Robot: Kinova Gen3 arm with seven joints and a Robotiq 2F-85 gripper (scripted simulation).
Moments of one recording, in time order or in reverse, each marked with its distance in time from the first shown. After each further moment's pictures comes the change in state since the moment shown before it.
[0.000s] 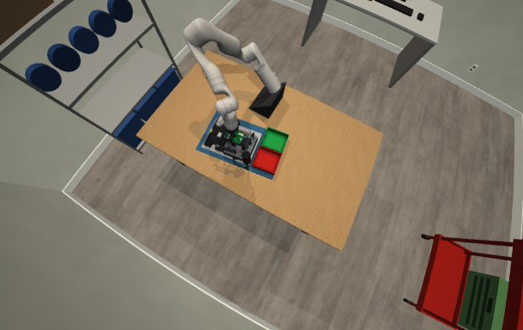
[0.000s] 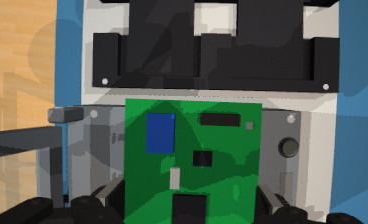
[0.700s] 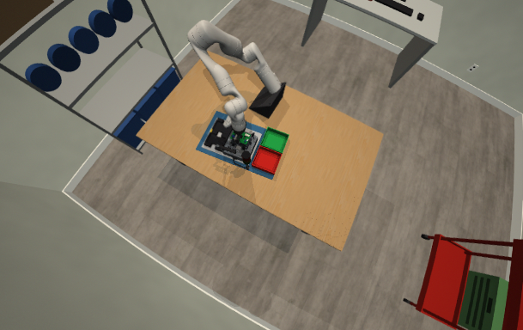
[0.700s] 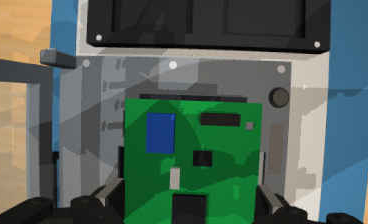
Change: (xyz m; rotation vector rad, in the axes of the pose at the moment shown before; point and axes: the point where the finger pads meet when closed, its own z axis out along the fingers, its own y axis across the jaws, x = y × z) arm -0.039 0.010 -0.002 0.001 0.004 -0.012
